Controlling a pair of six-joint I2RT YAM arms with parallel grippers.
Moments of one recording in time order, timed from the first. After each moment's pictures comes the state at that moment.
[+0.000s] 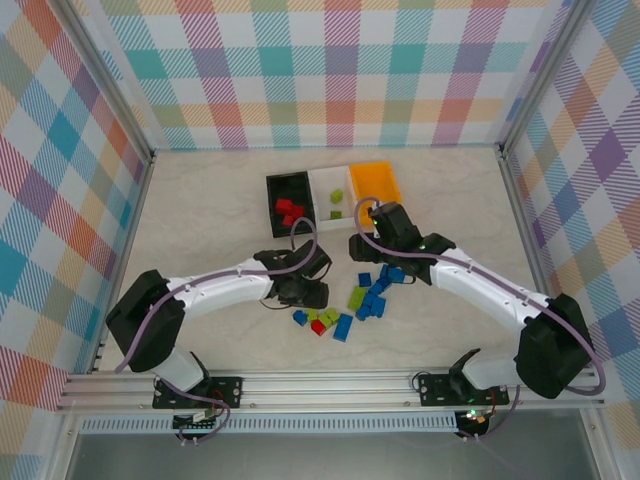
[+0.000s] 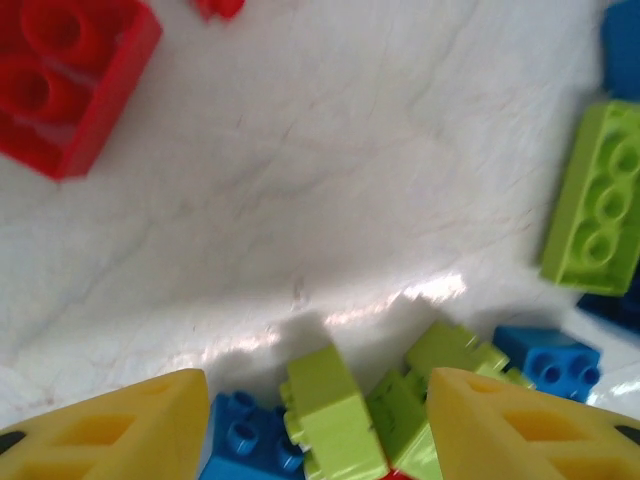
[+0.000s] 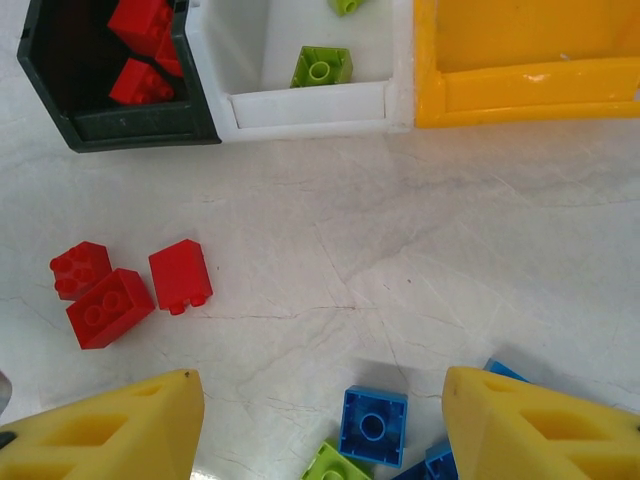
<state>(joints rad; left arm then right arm) -0.88 1.57 1.02 -0.67 -0.03 -0.70 0.67 1.33 0.97 -0.46 0.09 0.47</state>
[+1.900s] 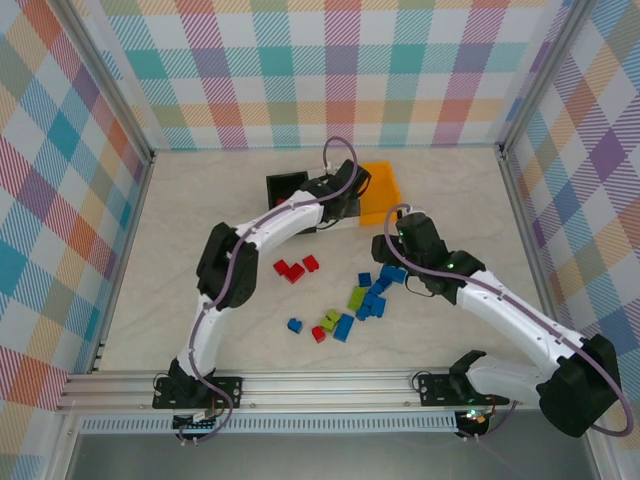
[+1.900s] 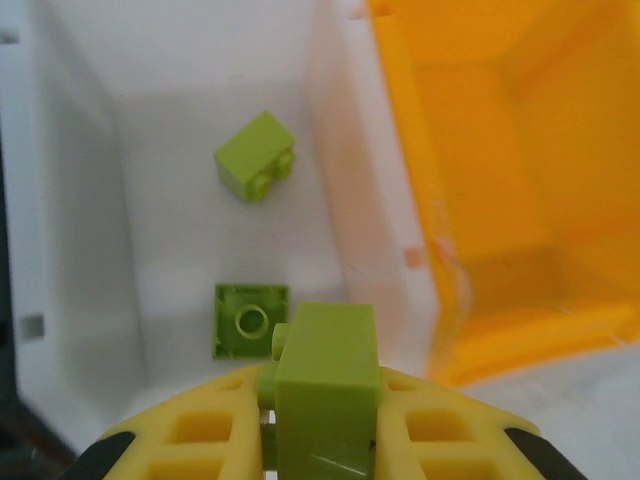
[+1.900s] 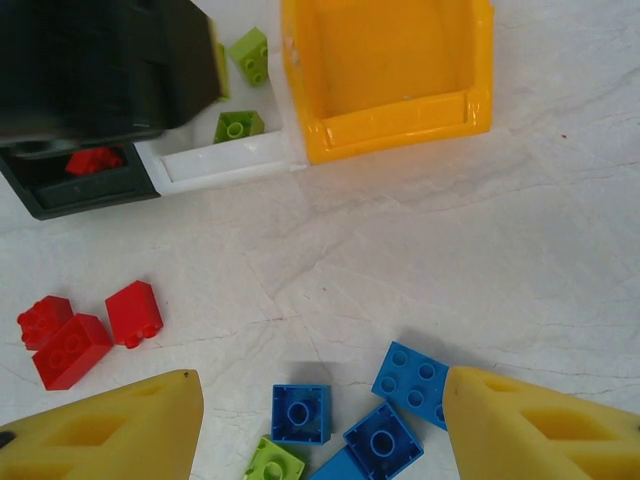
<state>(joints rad) -0.72 2.25 1.98 -0.68 -0.32 -0.64 0.62 1.11 0.85 -0.47 0.20 0.52</state>
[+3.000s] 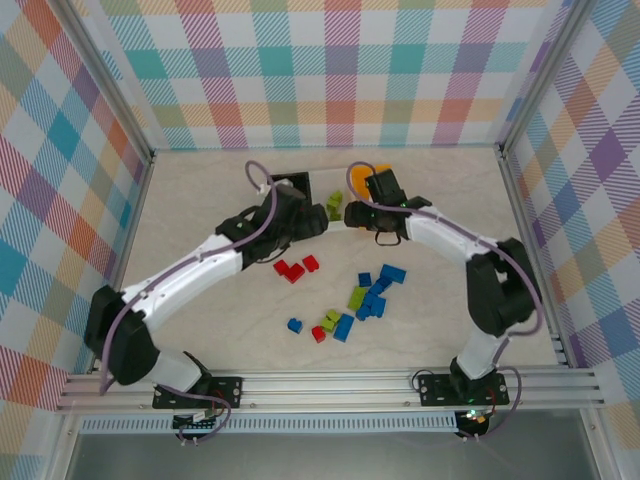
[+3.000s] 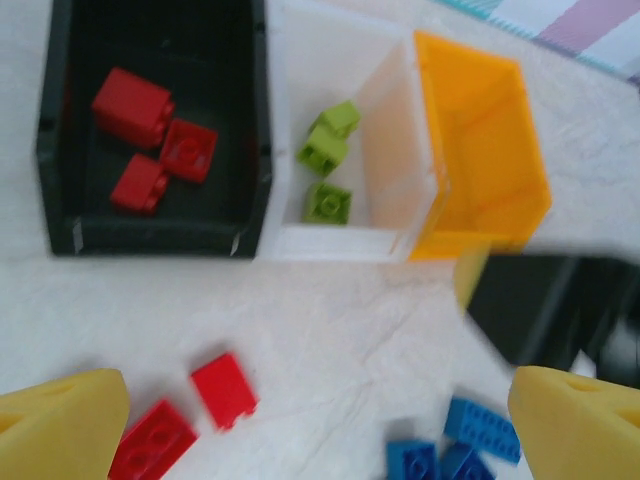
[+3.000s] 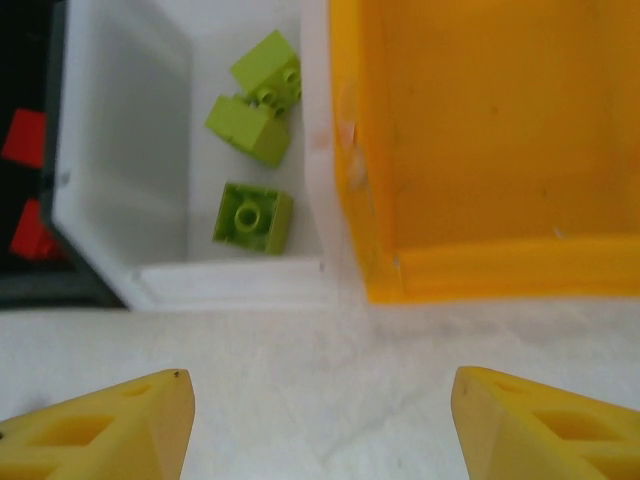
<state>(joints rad) -0.70 1.42 1.19 -0.53 -0.24 -0.79 0.49 1.77 1.29 -0.41 0.00 0.48</state>
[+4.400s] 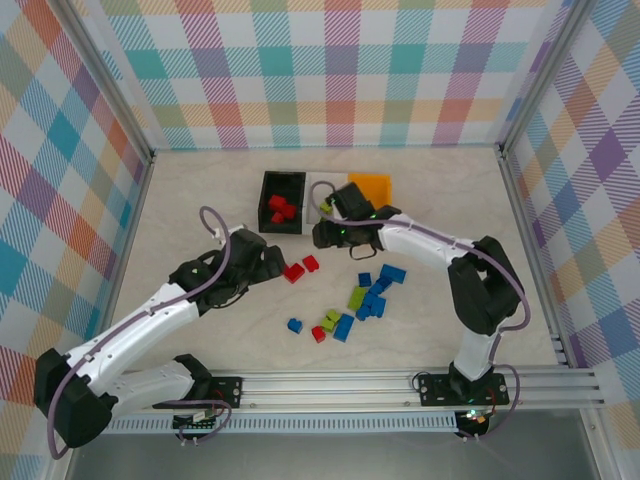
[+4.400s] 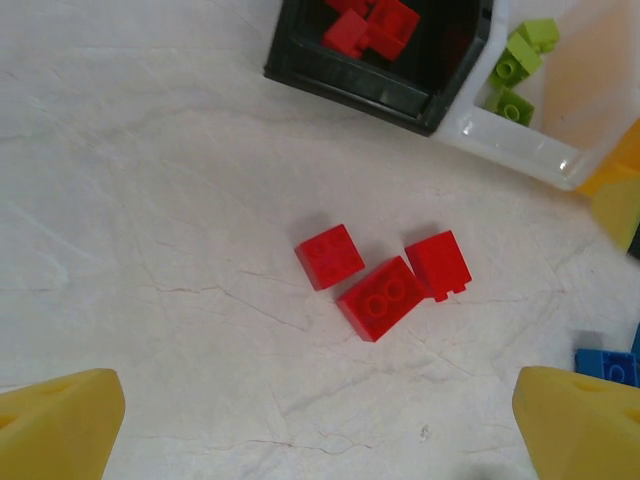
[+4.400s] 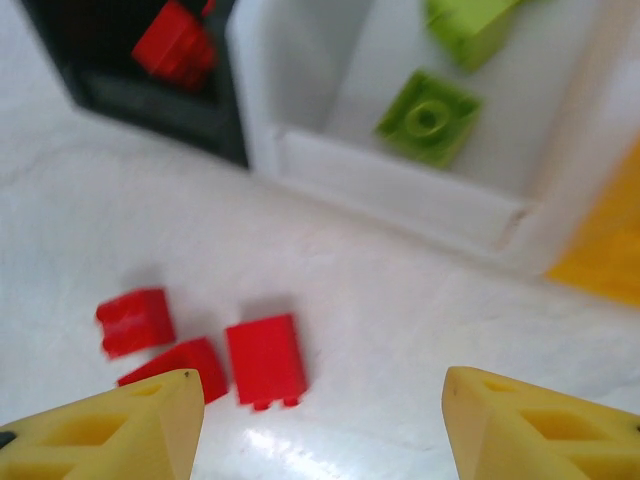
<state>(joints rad) -0.67 1.05 0.87 -0.74 -0.35 -0.85 0.71 1.80 1.32 -0.45 -0.08 0.43</state>
